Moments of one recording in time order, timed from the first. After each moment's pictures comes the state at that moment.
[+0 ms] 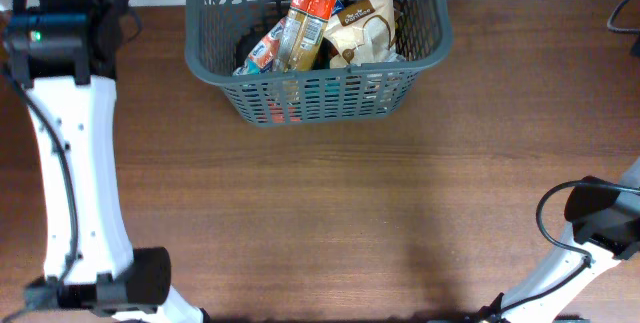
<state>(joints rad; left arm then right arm) -0.01 1.79 2.34 -0.90 -0.09 -0.33 -0.48 2.15 2.66 -1.57 0.35 0.08</state>
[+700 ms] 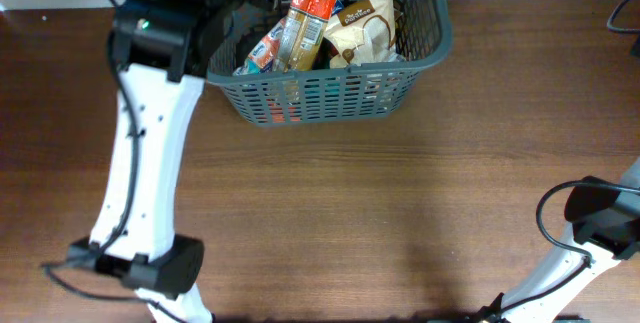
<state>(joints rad) -0.29 1.92 2.39 -0.92 0.07 0.14 -0.48 2.15 2.66 -1.57 0.35 0.08</state>
